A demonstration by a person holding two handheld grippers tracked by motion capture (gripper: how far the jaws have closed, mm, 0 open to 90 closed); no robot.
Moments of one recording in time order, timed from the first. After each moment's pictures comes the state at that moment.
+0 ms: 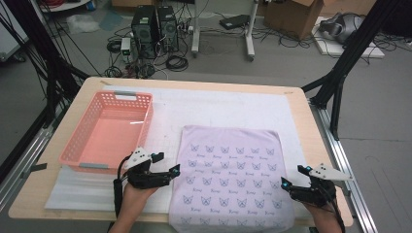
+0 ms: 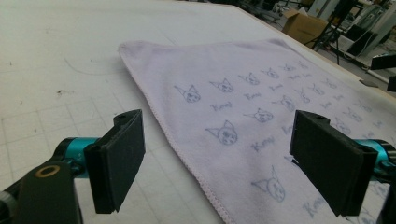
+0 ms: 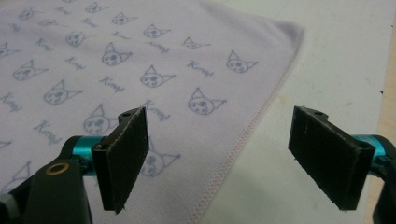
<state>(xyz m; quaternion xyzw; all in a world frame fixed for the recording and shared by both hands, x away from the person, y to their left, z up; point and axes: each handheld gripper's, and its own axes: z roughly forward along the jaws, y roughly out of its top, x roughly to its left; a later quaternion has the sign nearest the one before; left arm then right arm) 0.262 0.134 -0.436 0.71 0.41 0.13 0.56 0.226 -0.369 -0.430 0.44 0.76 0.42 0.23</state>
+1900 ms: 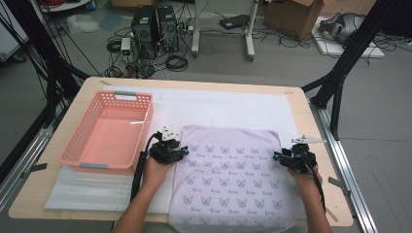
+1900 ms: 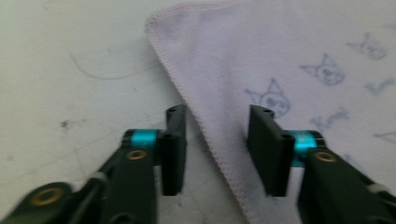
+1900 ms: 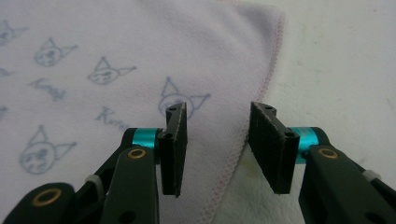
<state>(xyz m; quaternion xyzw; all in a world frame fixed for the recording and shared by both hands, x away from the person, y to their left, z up) 0.345 0.087 -0.451 0.79 0.43 0.19 0.40 0.327 -0.355 -0.444 0.51 0.76 0.34 0.19</state>
